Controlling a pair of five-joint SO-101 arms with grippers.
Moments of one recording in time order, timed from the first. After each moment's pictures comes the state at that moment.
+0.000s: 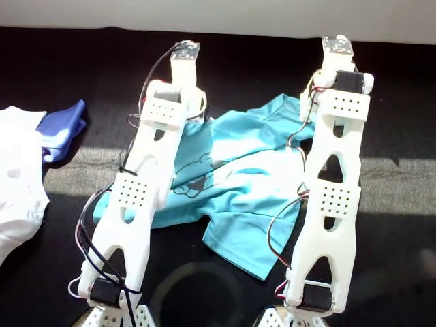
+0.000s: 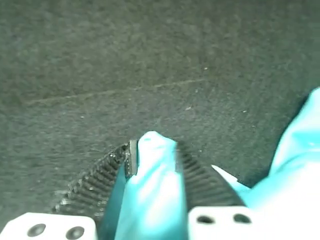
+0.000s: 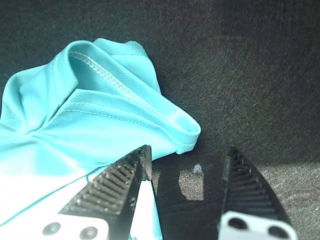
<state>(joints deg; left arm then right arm) 7.0 74.7 -79.8 77.2 6.3 3.9 61.9 -83.3 100.1 5.8</state>
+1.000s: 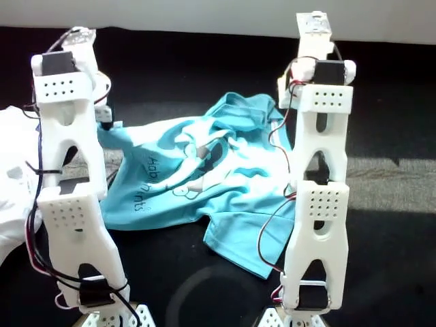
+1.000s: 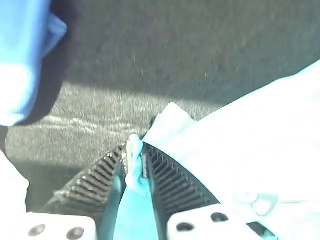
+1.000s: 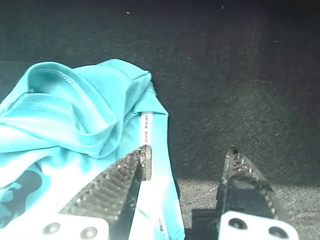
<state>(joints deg) -15.9 37.3 -47.0 101.5 -1.5 -5.2 53.7 -83.3 100.4 5.8</state>
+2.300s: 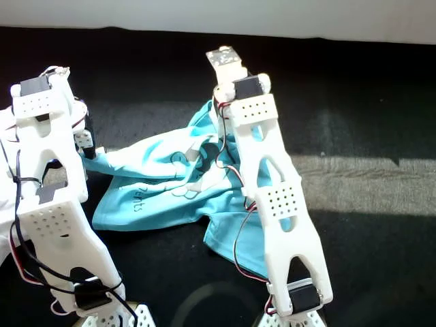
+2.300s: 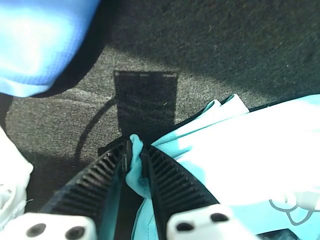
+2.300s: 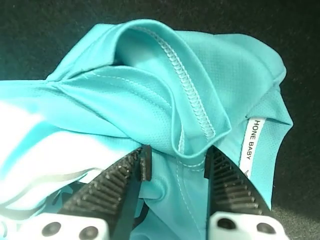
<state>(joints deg) -25.1 35.6 -29.1 91.9 -1.8 -21.5 66.0 -83.5 98.6 5.8</state>
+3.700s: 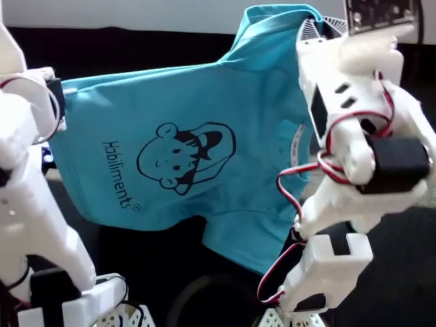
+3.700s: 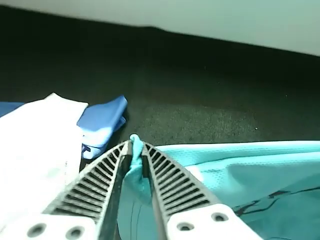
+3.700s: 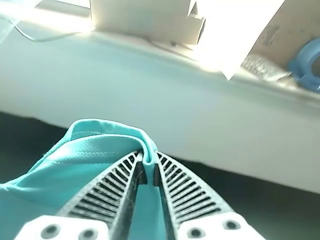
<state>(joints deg) -18.9 -17.0 -44.3 100.8 -3.0 -9.1 10.4 -95.3 100.5 13.7</state>
